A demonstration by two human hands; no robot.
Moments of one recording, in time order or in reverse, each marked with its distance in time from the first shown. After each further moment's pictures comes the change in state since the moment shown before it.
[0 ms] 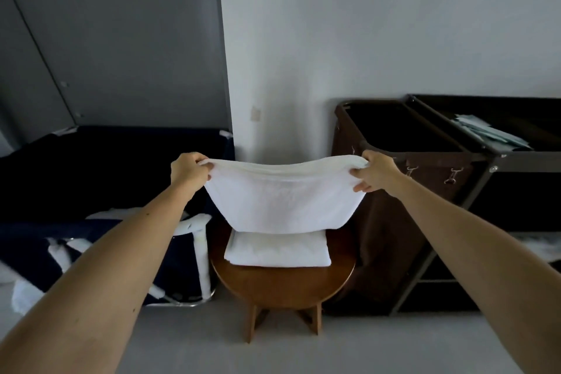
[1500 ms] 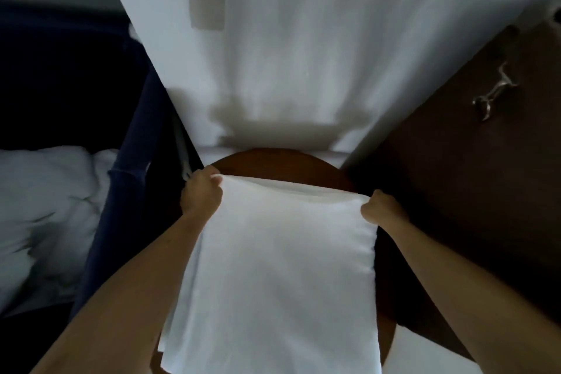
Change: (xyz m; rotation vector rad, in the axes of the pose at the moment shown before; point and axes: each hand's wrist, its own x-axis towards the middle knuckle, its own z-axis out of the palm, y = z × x) left_hand 0.313 -0.203 0.347 0.556 -0.340 -0.177; right_hand 0.429 0.175 0.210 -0.654 -0.334 0.560
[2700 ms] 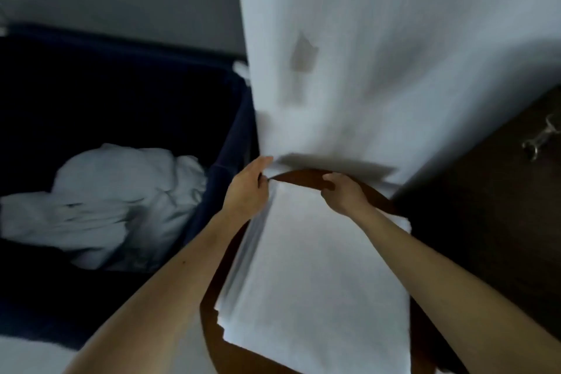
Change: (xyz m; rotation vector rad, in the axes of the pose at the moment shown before) left_hand -0.039 0.008 -0.067 -0.202 -0.009 0.196; right_hand -0.061 -0.132 0.003 0.098 -0.029 -0.642
